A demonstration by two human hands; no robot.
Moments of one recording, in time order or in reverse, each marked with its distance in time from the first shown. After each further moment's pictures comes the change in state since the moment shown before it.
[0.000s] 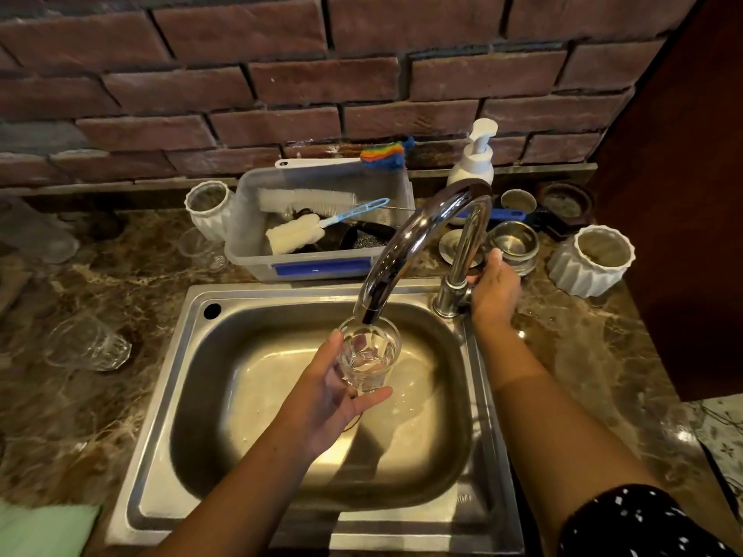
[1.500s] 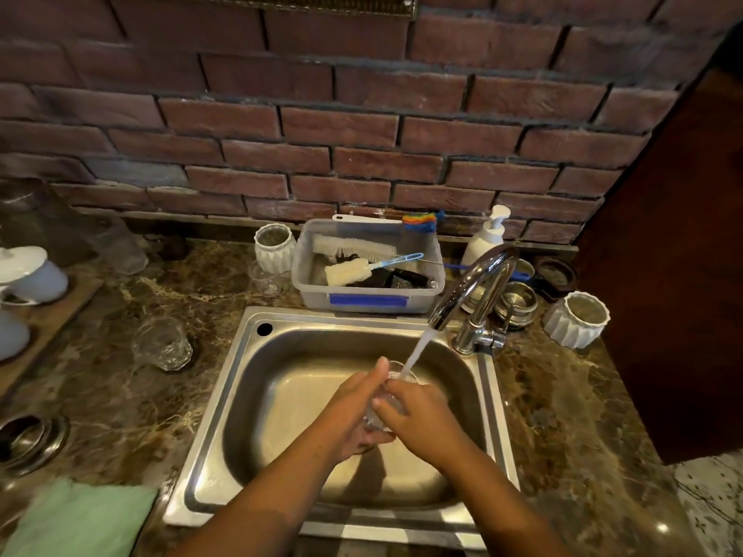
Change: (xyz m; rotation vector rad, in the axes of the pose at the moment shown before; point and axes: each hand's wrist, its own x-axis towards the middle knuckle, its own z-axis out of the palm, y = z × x) left_hand -0.057 0.016 -0.029 0.440 -0.081 0.105; right_hand -0.239 -0.081 -0.040 -0.414 -0.891 -0.462
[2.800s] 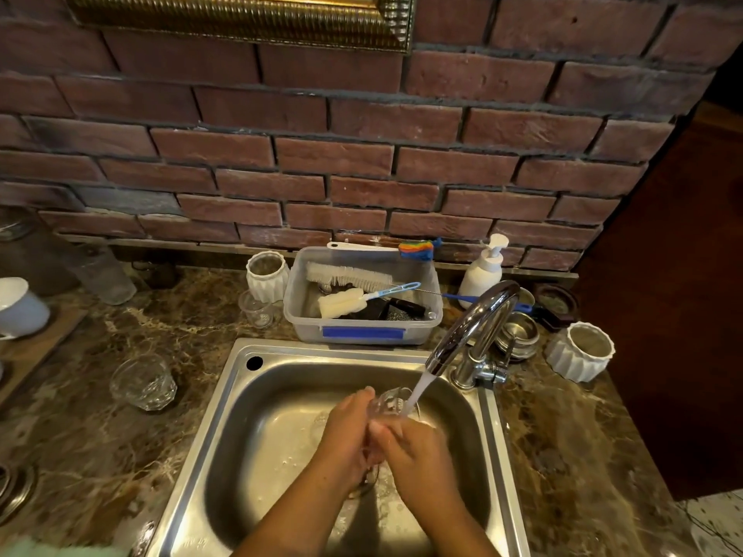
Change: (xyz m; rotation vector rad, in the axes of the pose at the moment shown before) left_hand 0.042 0.008 0.009 -0.178 0.285 0.007; right_hand 0.009 -0.001 0.009 0.251 0.268 0.008
